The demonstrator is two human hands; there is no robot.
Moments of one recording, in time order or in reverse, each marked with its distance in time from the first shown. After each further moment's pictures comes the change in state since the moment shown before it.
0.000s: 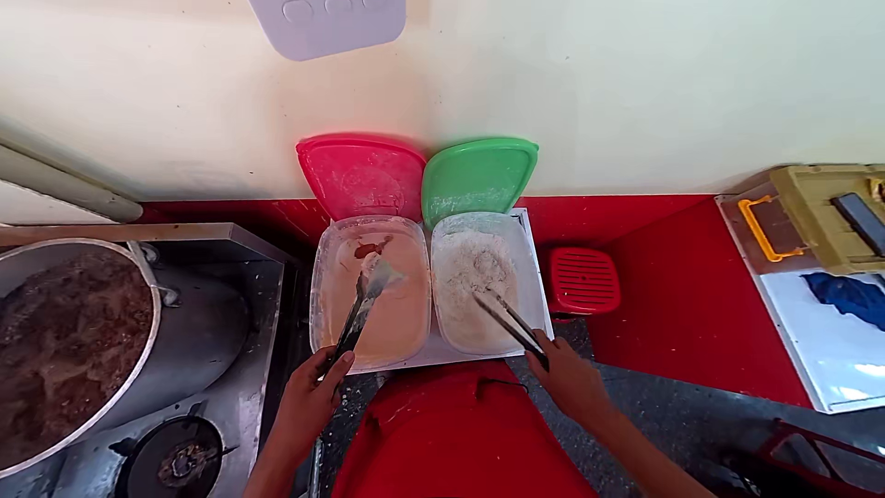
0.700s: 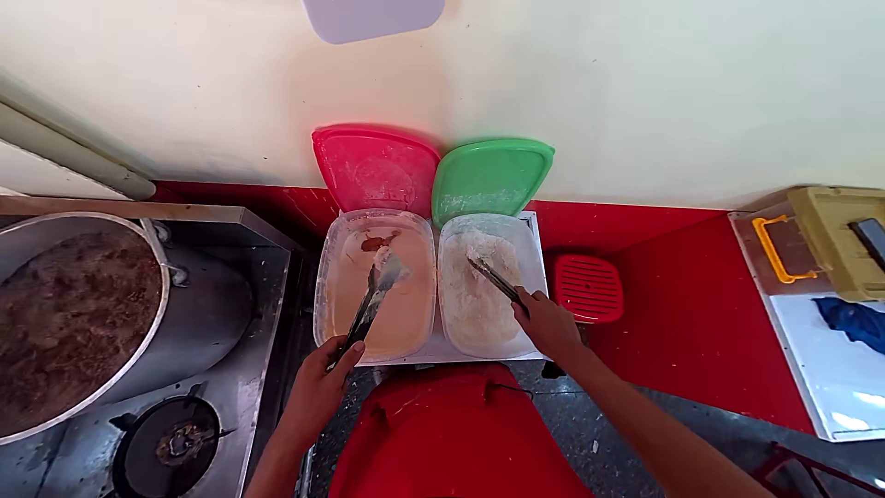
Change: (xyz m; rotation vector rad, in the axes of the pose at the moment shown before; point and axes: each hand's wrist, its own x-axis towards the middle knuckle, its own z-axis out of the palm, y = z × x) left_hand 0.003 -0.002 0.008 -0.007 -0.020 0.003; right_hand 0.083 -0.033 -0.038 -0.079 0.194 -0.175
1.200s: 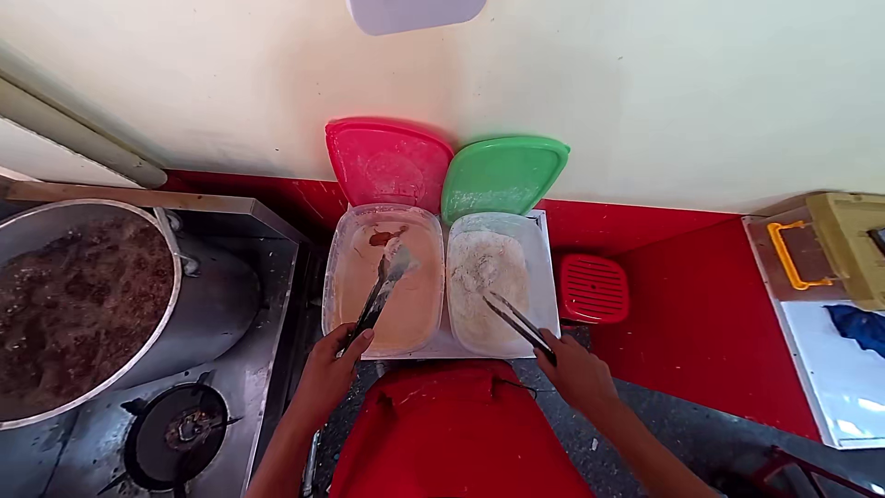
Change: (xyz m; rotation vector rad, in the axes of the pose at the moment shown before) left_hand 0.011 0.003 -0.005 -0.003 -0.025 -0.010; right_hand -0.078 0.010 0.009 -0.010 -0.171 0.110
